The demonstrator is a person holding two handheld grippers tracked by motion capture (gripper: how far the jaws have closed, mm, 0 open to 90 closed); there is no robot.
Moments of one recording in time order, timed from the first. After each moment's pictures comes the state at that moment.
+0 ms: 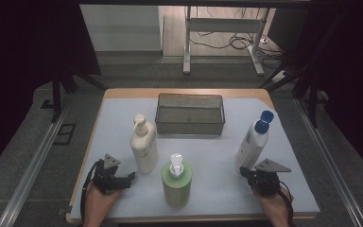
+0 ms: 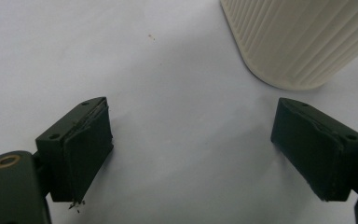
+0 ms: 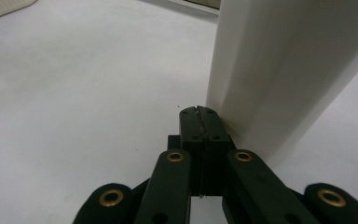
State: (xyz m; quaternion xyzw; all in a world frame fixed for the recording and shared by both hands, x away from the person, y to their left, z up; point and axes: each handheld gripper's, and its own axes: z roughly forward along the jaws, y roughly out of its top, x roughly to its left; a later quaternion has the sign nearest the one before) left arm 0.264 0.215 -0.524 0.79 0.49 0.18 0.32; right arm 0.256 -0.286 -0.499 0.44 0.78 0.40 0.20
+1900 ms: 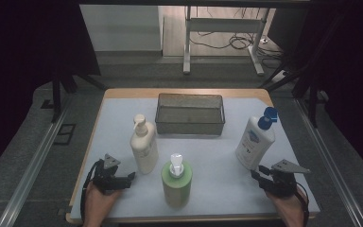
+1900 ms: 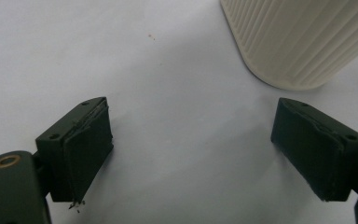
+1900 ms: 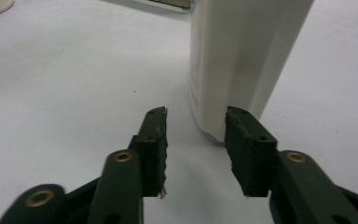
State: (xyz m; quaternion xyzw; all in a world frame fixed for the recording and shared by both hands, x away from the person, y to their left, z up) left arm 0.264 0.215 -0.524 0.79 0.49 0.18 0.32; right arm 0.249 -0.326 -0.488 0.47 0.76 0.39 0.21
